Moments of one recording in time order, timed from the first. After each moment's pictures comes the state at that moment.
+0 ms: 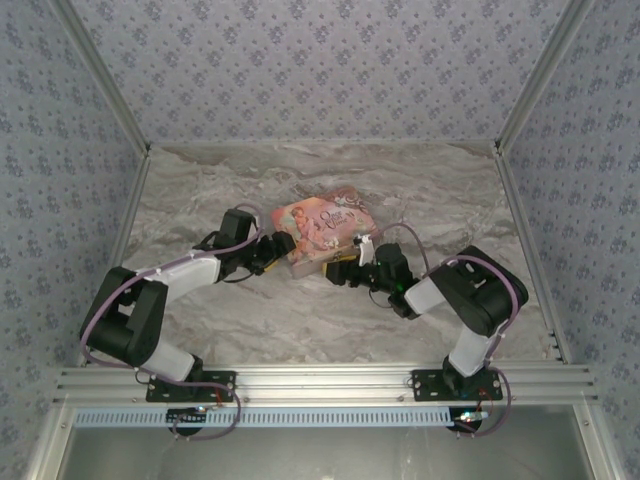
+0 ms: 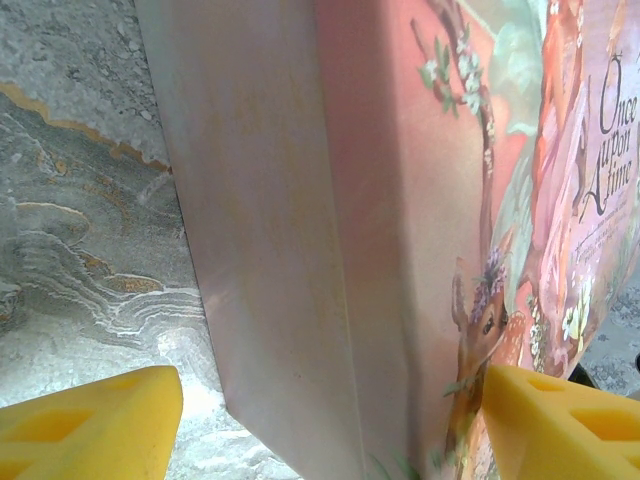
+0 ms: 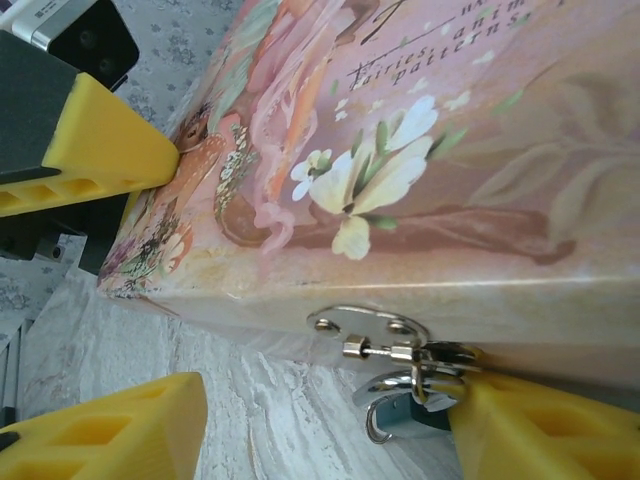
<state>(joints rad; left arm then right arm) -0.42 1.49 0.71 -0.04 0.43 -0.90 0.61 1.74 0.42 0.97 -0.40 0.58</state>
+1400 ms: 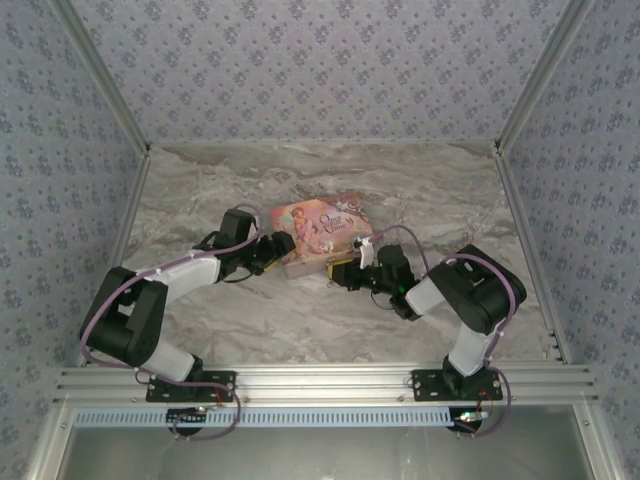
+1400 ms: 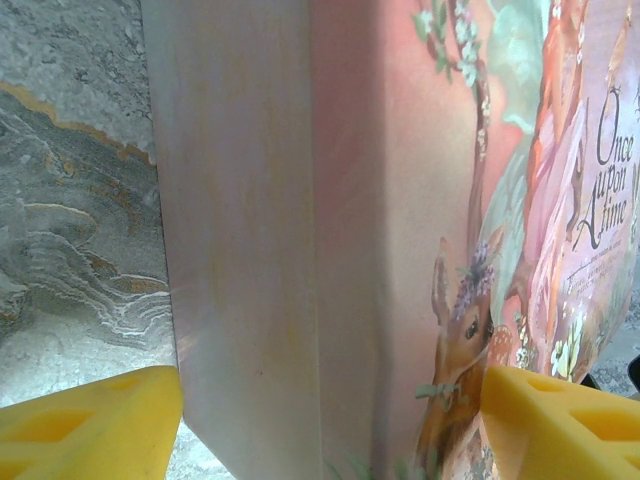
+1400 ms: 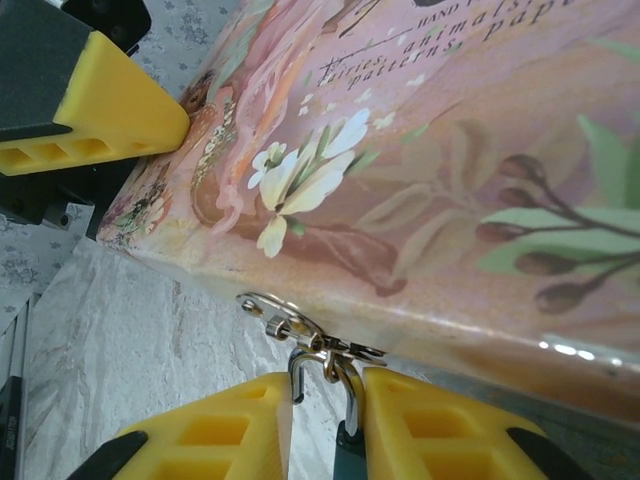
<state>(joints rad) -0.42 1.49 0.71 -0.04 0.42 -0.90 0.60 1.76 0.40 1.00 -0.44 0.54</state>
